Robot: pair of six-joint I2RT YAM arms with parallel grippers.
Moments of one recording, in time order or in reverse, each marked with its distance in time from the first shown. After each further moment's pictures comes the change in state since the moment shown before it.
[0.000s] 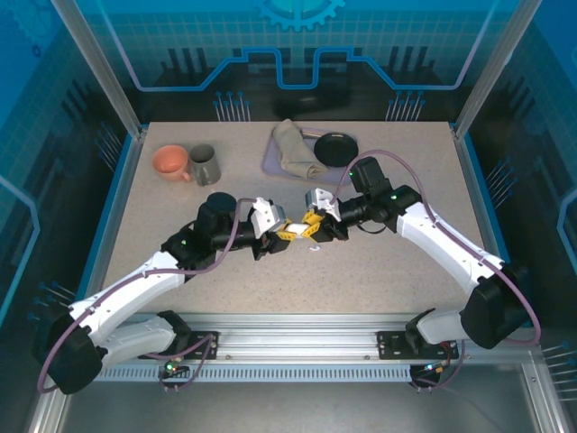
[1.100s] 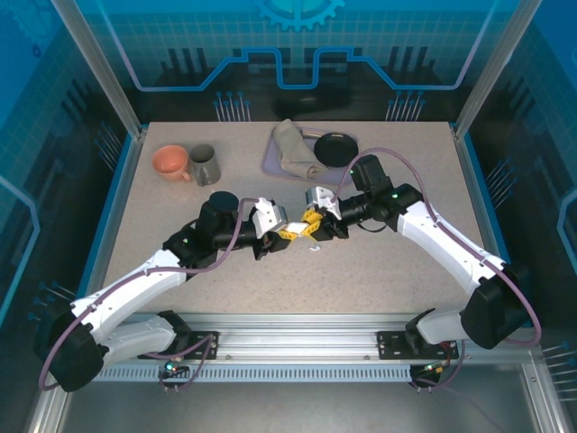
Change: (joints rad) left arm -0.004 0.018 0.013 -0.016 0.003 0.022; right arm -0.001 -0.001 0.019 -0.007 -0.019 0.001
